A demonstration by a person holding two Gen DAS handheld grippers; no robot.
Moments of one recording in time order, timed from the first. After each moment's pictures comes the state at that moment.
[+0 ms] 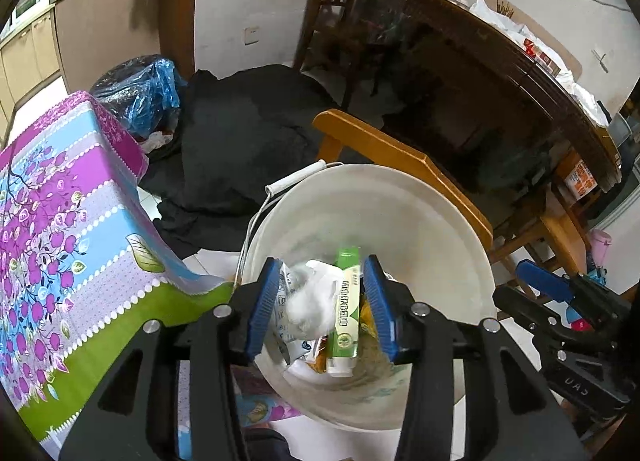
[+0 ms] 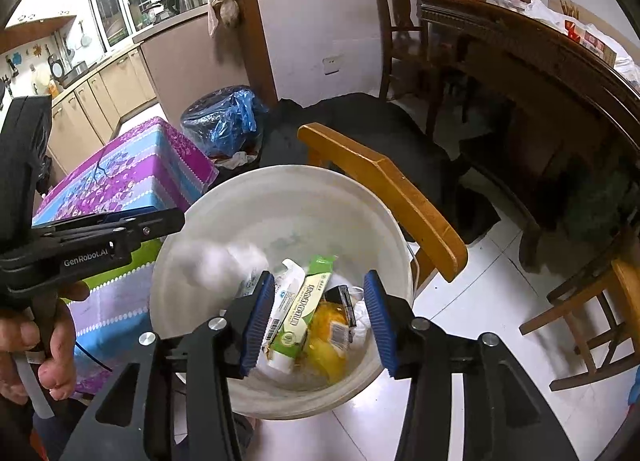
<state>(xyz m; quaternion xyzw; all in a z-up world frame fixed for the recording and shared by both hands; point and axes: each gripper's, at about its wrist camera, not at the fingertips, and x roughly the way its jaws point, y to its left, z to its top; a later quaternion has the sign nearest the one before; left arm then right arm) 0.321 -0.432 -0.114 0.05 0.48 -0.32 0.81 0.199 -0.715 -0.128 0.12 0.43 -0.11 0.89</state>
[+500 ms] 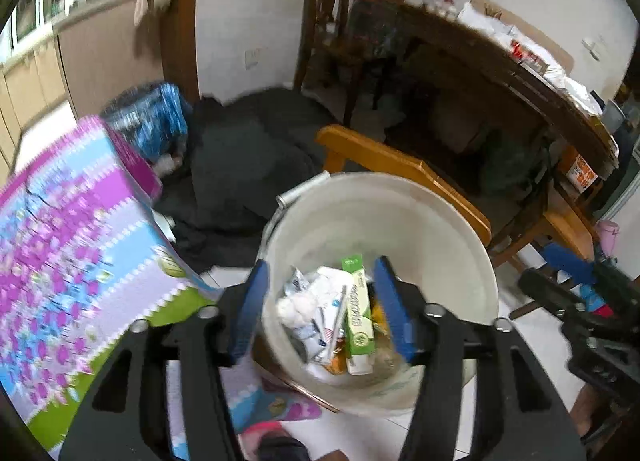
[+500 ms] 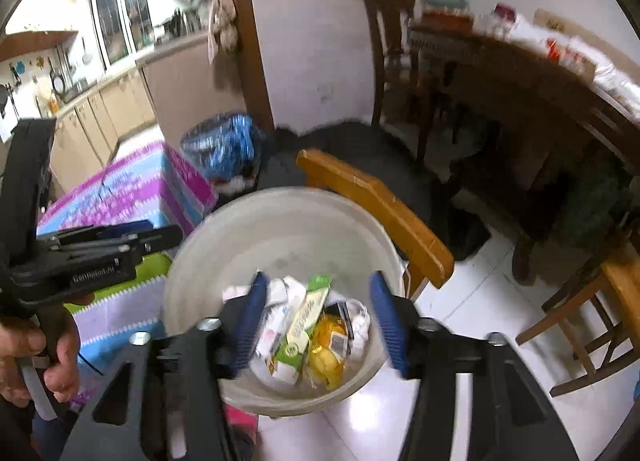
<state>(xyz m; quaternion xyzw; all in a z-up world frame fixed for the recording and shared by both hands) 0.294 -0.409 -0.092 0.08 0.42 -0.33 0.84 0.158 -0.686 -0.096 0.10 0.35 -0.15 0.92</state>
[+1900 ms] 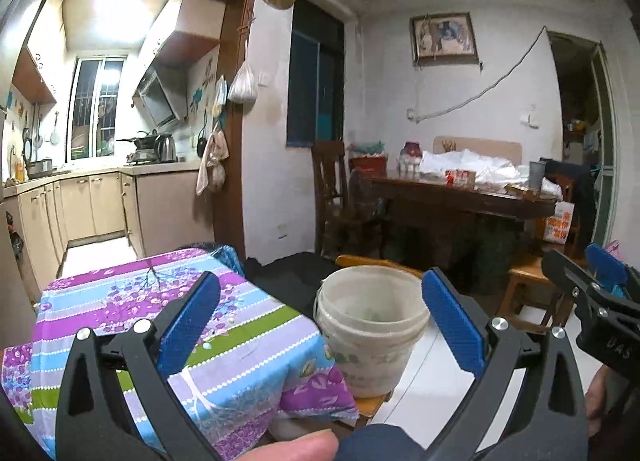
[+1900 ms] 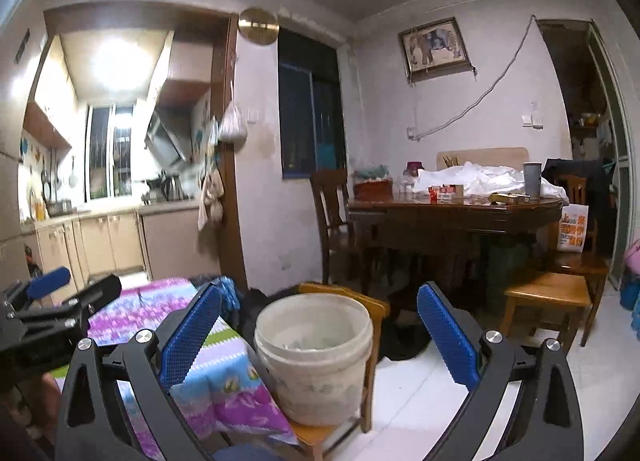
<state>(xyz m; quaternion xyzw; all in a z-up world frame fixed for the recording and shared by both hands) 0.024 -0.184 -0.003 0.03 0.10 -0.32 0.94 -0.167 -0.418 -0.039 0.07 0.04 -0.27 0.96</state>
